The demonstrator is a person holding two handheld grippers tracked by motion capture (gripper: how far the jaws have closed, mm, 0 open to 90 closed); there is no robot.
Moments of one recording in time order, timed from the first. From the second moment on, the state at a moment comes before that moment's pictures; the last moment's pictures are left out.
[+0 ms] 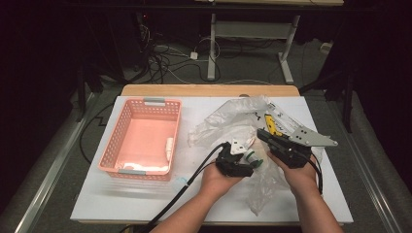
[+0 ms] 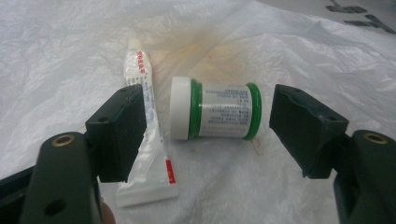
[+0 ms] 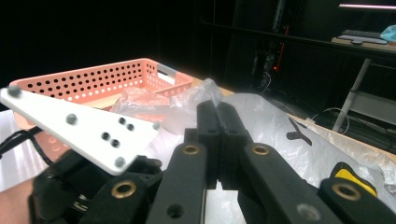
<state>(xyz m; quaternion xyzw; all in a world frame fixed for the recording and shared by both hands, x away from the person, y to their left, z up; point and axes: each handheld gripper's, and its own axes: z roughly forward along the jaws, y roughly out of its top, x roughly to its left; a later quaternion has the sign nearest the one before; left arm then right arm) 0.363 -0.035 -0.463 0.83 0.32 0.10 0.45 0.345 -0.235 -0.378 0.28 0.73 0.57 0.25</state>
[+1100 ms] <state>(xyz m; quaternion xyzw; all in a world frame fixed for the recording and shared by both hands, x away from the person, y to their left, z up) 0.315 0.047 -0.454 0.83 0.32 0.09 0.45 0.344 -0.233 -0.379 0.28 0.74 0.57 0.25</state>
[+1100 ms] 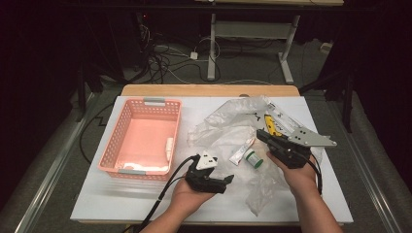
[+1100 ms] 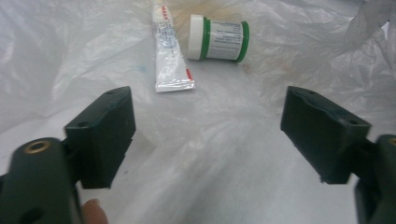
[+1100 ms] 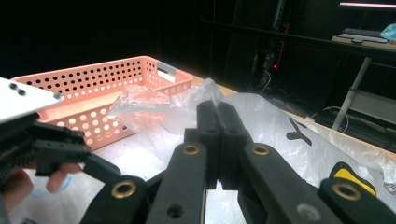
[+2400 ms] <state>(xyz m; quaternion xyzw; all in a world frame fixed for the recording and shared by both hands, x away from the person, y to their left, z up) 0.309 0.120 -0.416 0.81 0.35 0.15 0.45 0.343 -0.235 -0.376 0.28 0.73 0.57 0.25</state>
